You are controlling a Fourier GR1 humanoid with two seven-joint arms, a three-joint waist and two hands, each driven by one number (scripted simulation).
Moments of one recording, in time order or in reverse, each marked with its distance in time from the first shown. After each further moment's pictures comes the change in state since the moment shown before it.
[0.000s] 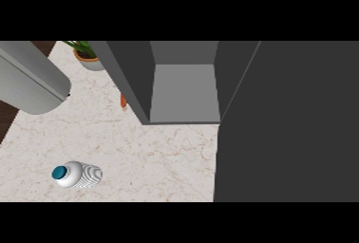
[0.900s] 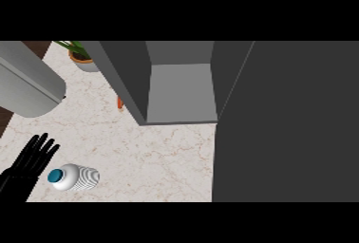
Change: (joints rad) left arm -0.272 -0.070 -0.089 0.664 -0.382 -0.104 -0.248; right arm 0.249 -0.065 0.071 -0.063 0.089 0.040 -0.173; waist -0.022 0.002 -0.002
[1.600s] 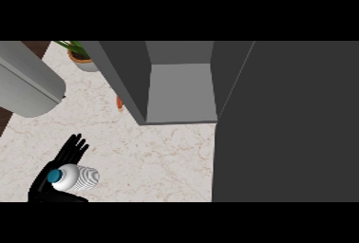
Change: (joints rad) left arm -0.204 -0.012 -0.089 0.498 -0.265 0.071 -0.340; right arm 0.094 -0.028 0.027 0.004 0.025 0.004 -0.109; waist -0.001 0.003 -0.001
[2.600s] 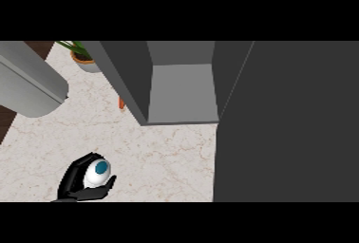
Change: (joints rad) left arm -0.090 -0.071 -0.103 0.208 -0.186 0.391 -0.384; right arm 0.096 -0.048 0.033 0.000 0.019 -0.014 -0.097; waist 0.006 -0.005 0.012
